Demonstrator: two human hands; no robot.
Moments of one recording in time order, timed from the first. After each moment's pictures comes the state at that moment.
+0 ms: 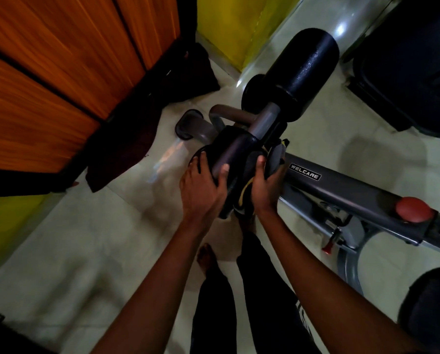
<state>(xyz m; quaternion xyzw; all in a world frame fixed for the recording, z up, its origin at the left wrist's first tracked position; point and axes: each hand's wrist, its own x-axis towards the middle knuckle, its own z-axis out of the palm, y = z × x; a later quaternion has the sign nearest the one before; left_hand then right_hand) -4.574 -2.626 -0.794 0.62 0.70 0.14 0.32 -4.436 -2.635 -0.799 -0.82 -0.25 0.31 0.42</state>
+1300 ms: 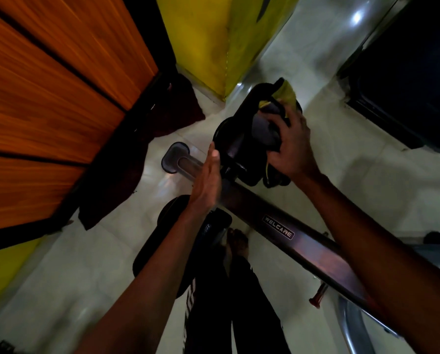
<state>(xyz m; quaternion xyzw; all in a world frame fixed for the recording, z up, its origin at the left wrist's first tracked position) -4.421 -2.459 -0.782 0.42 0.63 0.20 0.62 -4.208 -2.424 -0.775 -0.68 -0.68 0.17 0.20</state>
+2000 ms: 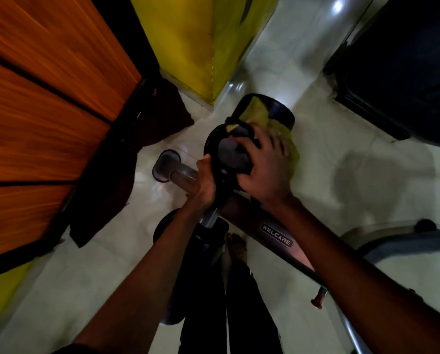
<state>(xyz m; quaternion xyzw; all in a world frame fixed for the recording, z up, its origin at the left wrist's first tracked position) -4.400 -2.421 -0.807 0.38 0.72 0.20 0.54 -4.261 -2.431 -0.764 -0.73 -0.66 0.12 0.13</state>
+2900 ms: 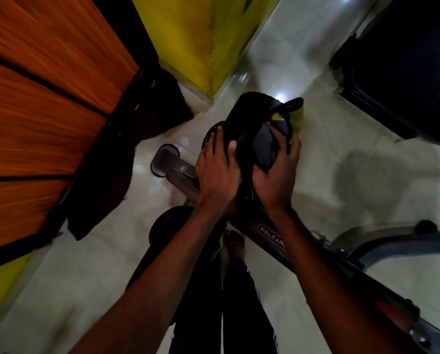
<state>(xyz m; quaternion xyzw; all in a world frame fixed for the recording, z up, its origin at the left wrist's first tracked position) -4.364 -2.403 -0.791 0.62 0.68 0.14 0.37 -4.250 -2.439 -0.789 -0.77 -0.46 0.21 0.39</state>
